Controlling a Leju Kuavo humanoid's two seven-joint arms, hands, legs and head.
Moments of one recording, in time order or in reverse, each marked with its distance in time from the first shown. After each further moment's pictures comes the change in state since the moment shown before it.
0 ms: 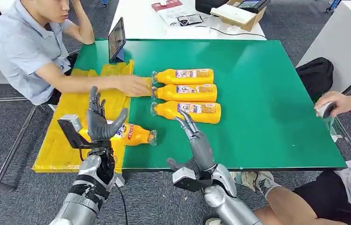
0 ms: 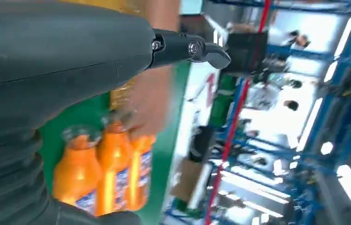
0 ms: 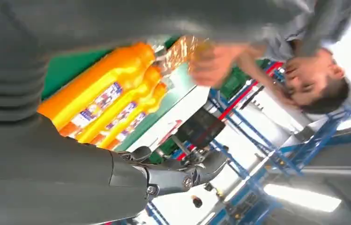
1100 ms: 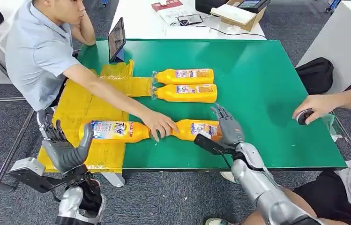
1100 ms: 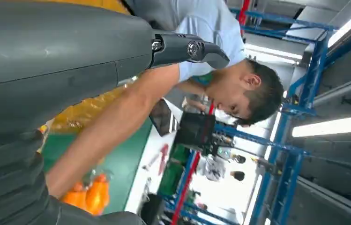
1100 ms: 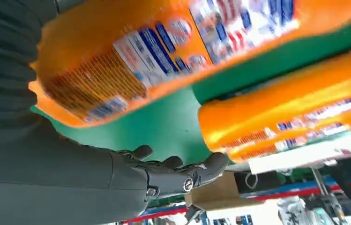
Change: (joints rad) left arm 0.350 0.000 -0.083 -0.541 0.011 0.354 -0.037; right arm -0.251 -0.088 -0.194 0.451 0.370 0.142 0.378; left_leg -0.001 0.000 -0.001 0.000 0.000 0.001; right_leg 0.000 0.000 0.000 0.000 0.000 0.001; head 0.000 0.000
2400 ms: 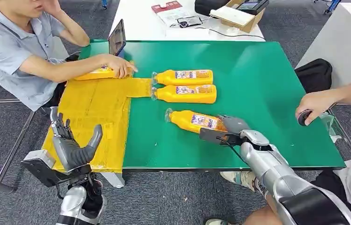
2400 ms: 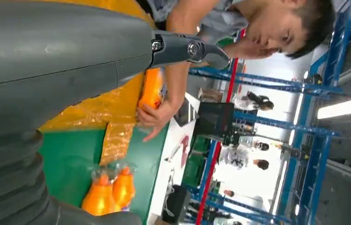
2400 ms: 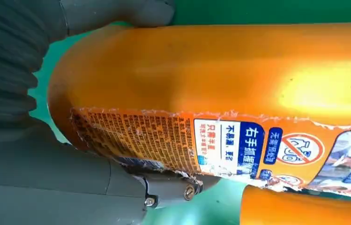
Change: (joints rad) left arm -0.016 0.042 -0.044 0.036 -0.026 -0.021 0.082; right arm -0.225 -0.034 0.123 0.270 0.035 0.431 0.115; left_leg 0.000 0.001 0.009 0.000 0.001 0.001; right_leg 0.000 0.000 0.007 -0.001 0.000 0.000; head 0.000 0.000
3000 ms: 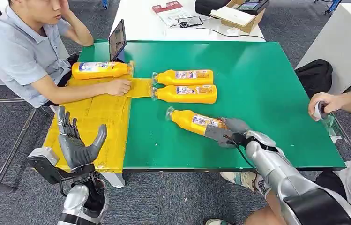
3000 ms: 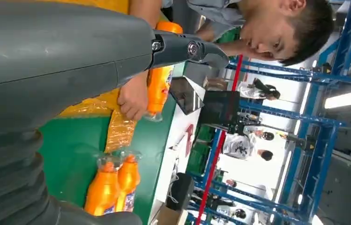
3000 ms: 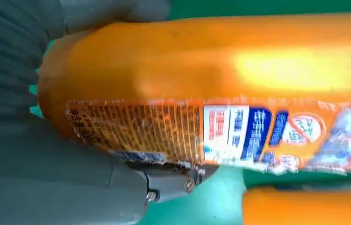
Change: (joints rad) left arm -0.005 0.007 -0.019 0.022 0.025 -0.019 0.003; right arm 0.032 -0.017 -0.049 -0.005 -0.196 0.022 -0.165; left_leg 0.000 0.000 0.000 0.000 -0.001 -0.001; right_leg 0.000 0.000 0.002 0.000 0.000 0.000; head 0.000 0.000
